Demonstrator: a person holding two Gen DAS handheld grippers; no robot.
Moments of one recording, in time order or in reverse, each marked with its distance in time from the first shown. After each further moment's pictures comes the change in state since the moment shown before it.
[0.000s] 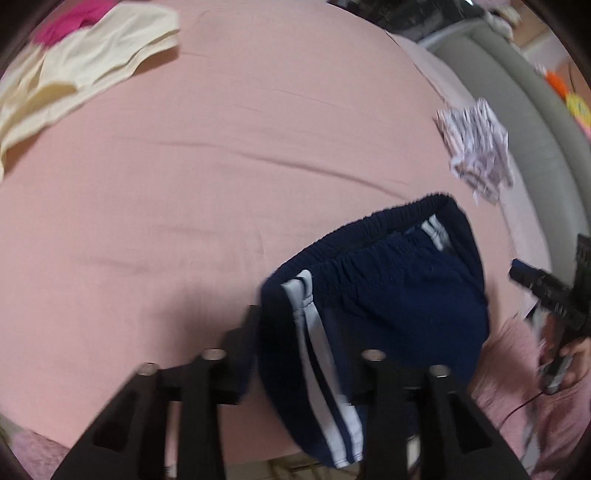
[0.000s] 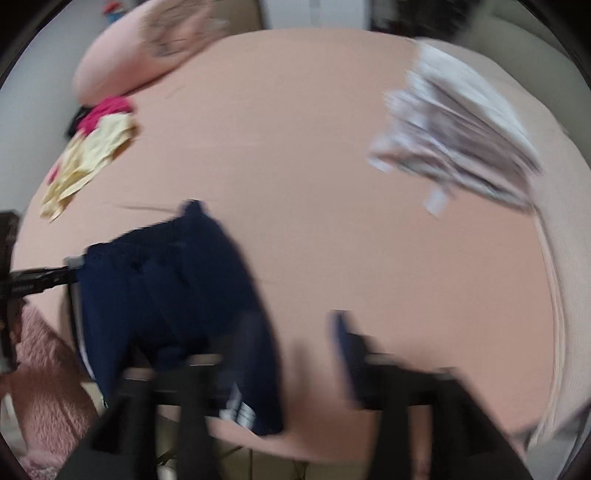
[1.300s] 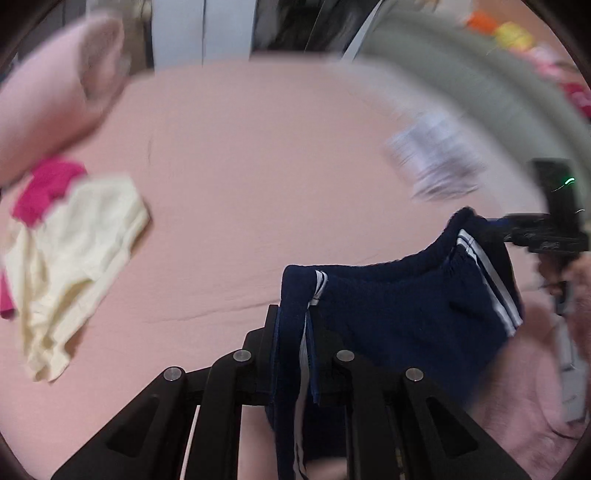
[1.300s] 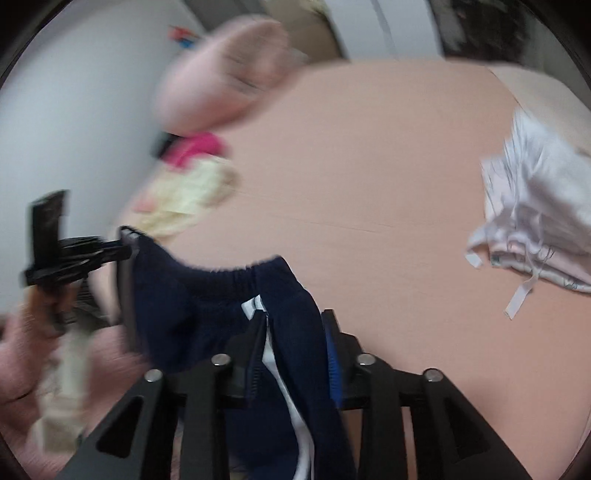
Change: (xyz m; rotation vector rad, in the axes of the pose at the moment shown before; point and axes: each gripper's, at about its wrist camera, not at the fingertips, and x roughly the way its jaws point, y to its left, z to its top) left arm -0.031 -0.038 0.109 0.362 -0.079 0.185; right arm 0.009 0.001 0.082 0.018 -0.040 0.310
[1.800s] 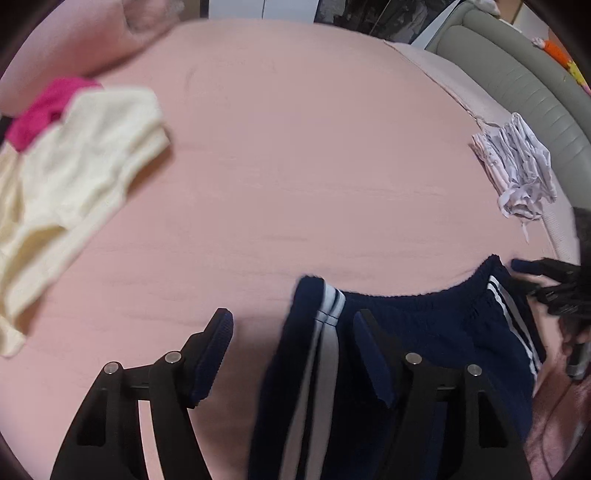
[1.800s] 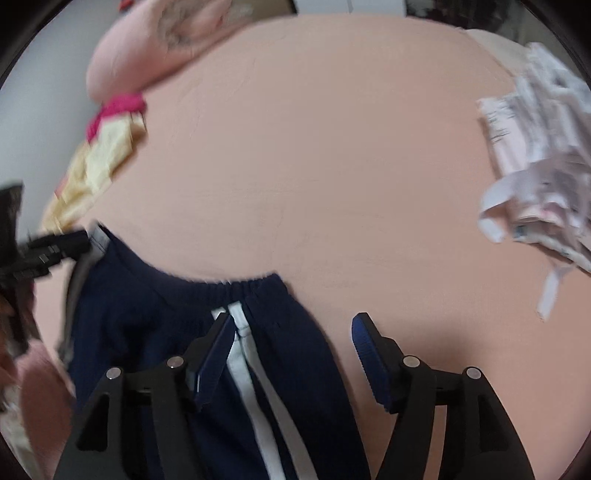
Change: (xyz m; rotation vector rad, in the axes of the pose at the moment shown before) left arm 0.072 0.047 -0.009 -0.140 0.022 -0.015; right arm 0.135 -0.003 0.017 -0.039 0.129 -0.208
